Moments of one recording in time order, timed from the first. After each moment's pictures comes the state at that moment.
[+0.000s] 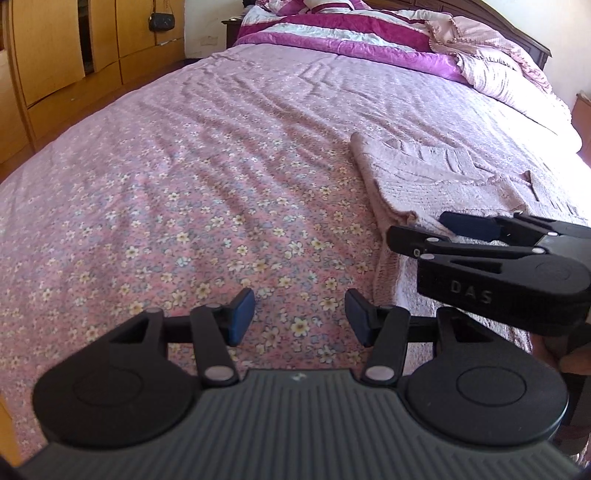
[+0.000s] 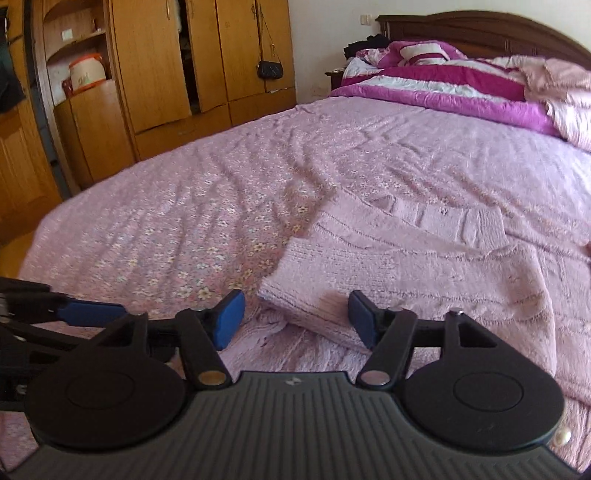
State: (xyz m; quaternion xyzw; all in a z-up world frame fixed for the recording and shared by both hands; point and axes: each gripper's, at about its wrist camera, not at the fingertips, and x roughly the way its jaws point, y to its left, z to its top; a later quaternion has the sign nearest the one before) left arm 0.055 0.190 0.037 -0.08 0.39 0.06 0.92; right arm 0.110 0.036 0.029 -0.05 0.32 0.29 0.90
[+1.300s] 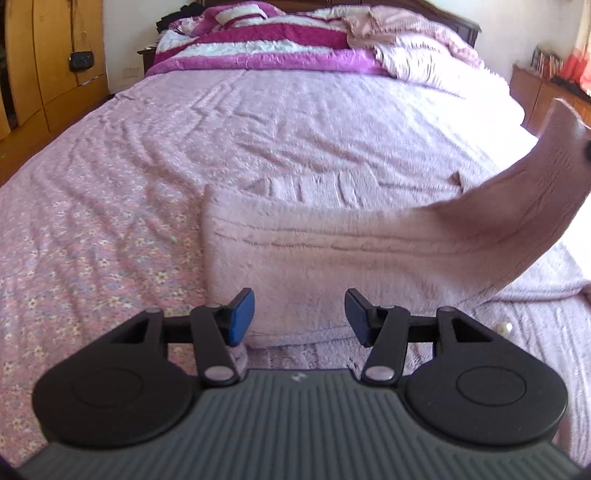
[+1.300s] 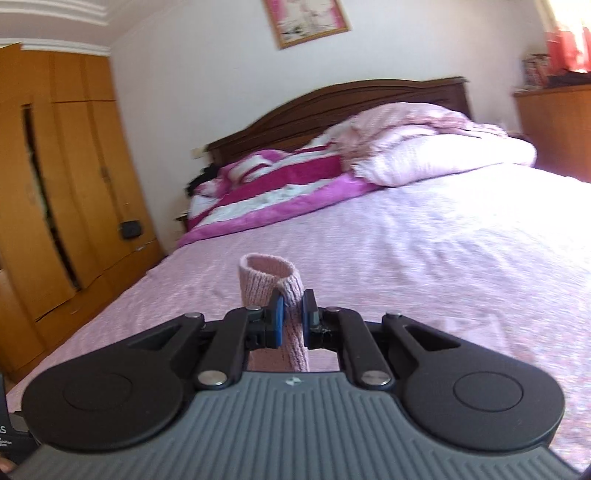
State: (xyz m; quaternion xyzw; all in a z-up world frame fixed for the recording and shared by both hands) left arm 0.142 0.093 0.046 -0.02 0.37 -0.04 0.93; right arm 0.106 -0.220 0.106 0.15 0.17 0.06 0.97
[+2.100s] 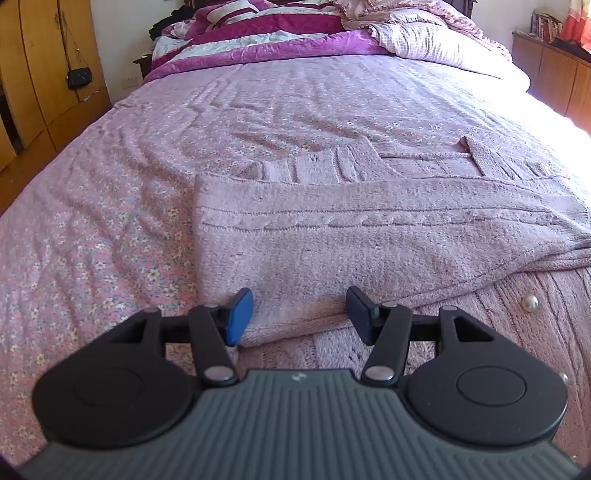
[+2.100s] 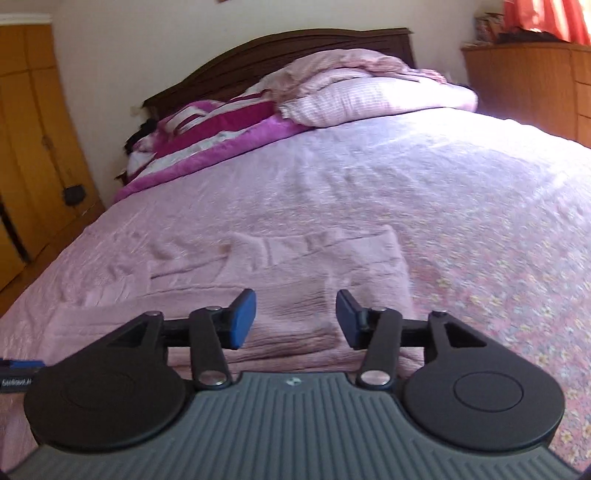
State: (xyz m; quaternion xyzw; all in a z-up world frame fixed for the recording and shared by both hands) left arm 0.146 0.075 0.029 0.04 0.38 -0.03 0.92; right arm 0.100 -0.279 0.019 0.14 0.26 0.00 0.96
